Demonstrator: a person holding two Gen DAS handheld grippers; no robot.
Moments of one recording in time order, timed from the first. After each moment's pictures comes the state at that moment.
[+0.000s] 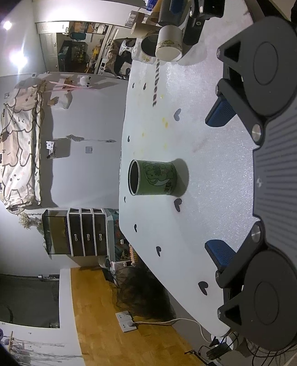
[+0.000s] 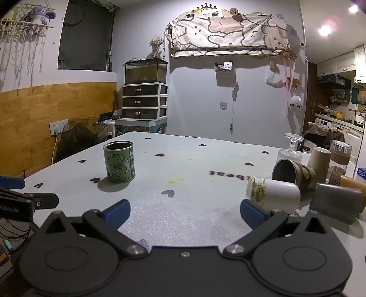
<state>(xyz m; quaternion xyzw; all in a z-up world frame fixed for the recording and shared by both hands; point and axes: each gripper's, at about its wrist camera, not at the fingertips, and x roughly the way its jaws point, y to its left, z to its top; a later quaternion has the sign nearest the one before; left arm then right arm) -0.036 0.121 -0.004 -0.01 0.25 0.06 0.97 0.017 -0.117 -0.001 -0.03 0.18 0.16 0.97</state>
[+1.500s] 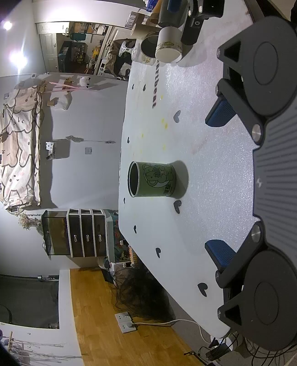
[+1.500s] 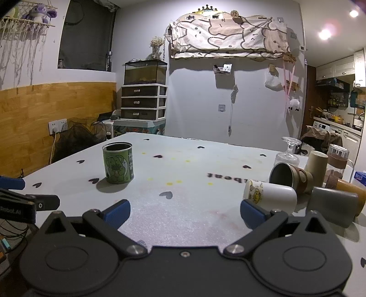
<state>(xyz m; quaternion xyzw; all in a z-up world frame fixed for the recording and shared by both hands) -0.033 0.119 -0.005 -0.01 0.25 0.06 0.97 0.015 -0.122 0.005 -0.04 0.18 0.16 0.97</state>
